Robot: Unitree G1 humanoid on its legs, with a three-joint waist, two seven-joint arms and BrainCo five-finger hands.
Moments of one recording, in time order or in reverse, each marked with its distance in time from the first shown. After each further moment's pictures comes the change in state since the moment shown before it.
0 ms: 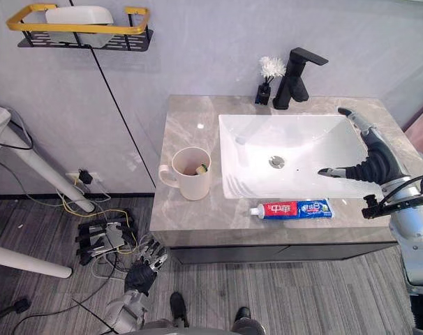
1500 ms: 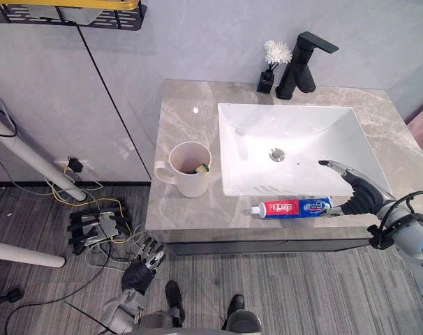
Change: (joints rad) left arm 0.008 -0.016 0.032 -0.031 -0.081 0.022 -0.044; right arm 0.133 -0.141 0.073 0.063 -0.042 0.019 0.121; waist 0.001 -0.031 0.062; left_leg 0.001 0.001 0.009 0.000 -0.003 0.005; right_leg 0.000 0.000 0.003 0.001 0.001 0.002
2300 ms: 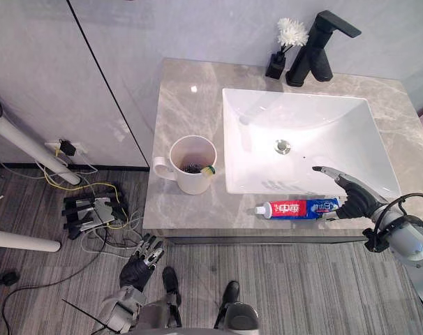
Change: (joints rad) left arm -0.009 0.019 0.001 -0.031 -0.006 -0.003 0.005; right arm 0.006 -0.016 0.045 0.001 0.000 0.001 0.000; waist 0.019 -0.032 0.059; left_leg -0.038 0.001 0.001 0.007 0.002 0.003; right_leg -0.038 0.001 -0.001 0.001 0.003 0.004
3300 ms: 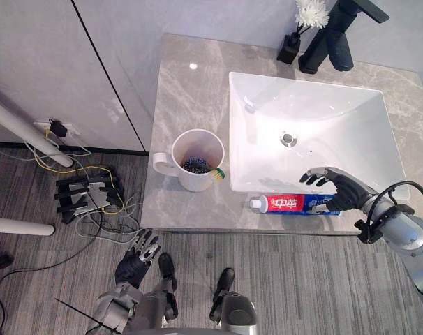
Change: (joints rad) left arm -0.003 0.022 0.003 -0.027 -0.029 -0.011 0.001; right arm -0.078 -0.047 0.077 -0.014 0.061 -0.018 0.041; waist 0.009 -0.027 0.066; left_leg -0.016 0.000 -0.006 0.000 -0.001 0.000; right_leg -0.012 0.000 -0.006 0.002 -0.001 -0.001
